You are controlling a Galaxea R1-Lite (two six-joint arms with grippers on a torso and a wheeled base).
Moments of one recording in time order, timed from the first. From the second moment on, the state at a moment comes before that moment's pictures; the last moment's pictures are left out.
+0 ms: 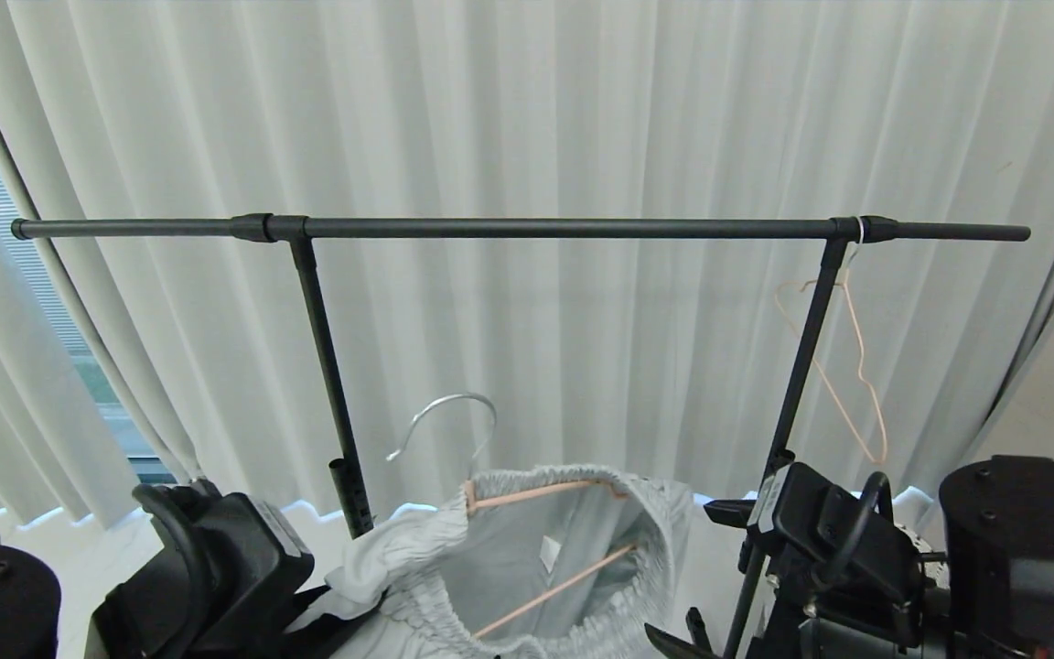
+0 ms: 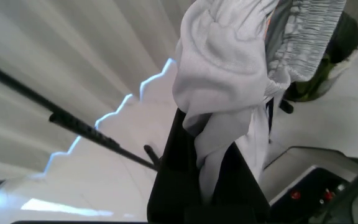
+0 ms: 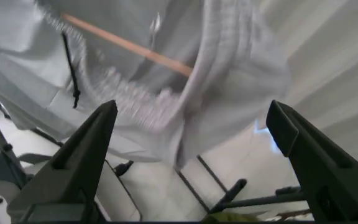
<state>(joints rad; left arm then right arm) -0.90 1.15 -0.40 -0.25 0.27 0.15 0.98 1.49 -0.48 -0.60 -0.04 -0.16</state>
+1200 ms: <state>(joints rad) -1.07 1.16 -0.38 -0.28 0.14 0.24 1.01 1.50 -0.71 -0.17 0.32 -0.35</state>
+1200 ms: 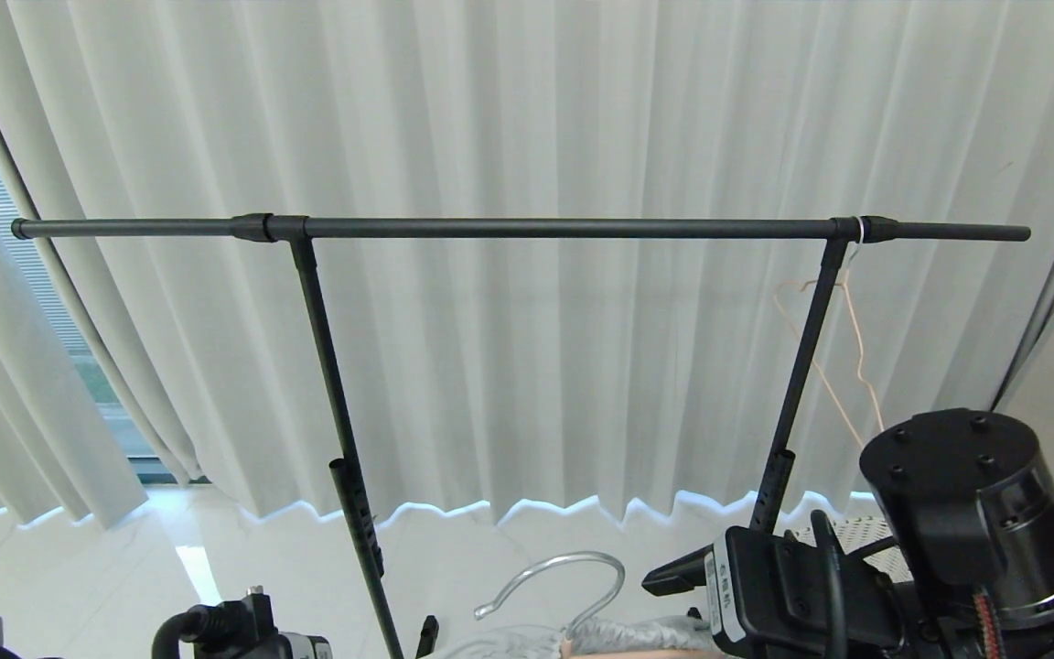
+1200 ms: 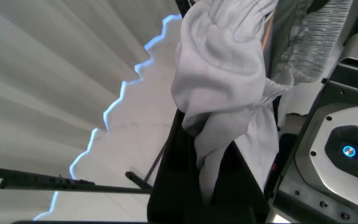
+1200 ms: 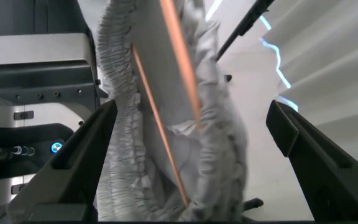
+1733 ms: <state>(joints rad) -1.07 1.16 -0.38 -0.30 0.14 0.24 1.01 1.52 -0.71 -0.17 0.31 -0.35</state>
